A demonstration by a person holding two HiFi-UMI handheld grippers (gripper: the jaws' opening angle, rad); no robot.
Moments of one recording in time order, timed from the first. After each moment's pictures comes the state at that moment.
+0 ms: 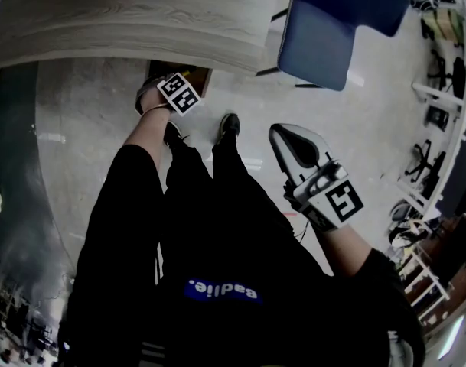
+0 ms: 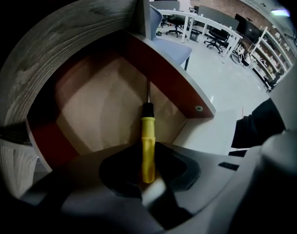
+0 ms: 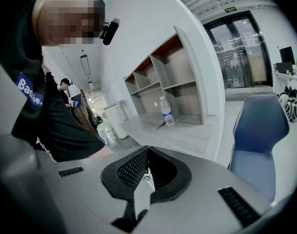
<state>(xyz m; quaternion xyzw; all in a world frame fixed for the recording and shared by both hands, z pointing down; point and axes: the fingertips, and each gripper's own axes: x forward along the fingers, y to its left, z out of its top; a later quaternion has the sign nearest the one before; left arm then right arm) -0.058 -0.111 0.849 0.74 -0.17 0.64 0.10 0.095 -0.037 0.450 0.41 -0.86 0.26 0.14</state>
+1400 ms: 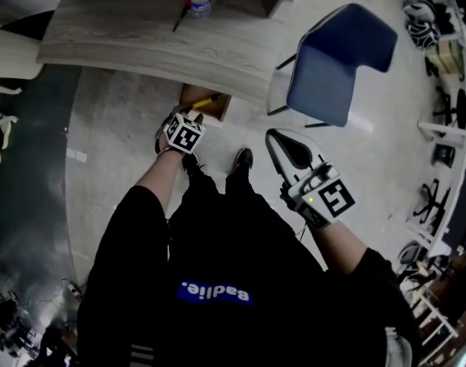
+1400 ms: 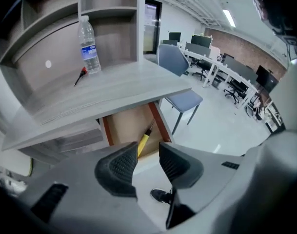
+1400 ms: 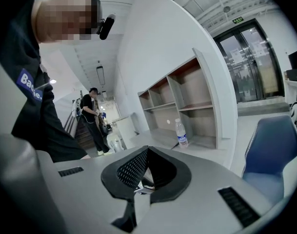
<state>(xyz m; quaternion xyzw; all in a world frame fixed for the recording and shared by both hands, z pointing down) -0.069 -0.101 0.742 0.79 -0.33 0.46 0.22 0.071 -0.059 0.395 0.38 -0.90 0.20 0.08</state>
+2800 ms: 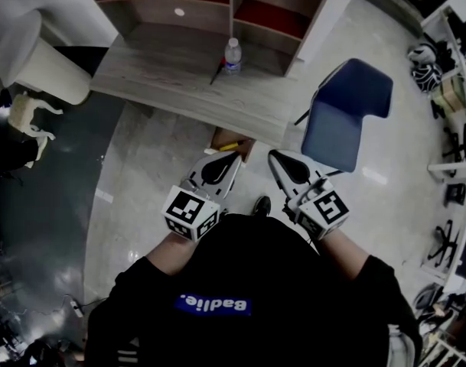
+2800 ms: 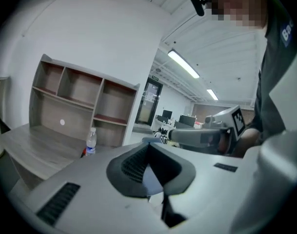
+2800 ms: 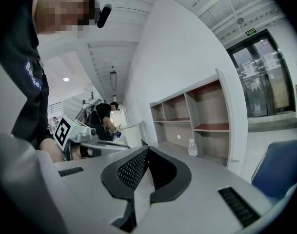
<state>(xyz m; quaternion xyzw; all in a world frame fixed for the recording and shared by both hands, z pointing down) -0.021 -0.040 0.312 0.91 -0.38 0.04 0.18 0.040 -0.045 0.296 0.35 -0.93 0.13 0.04</state>
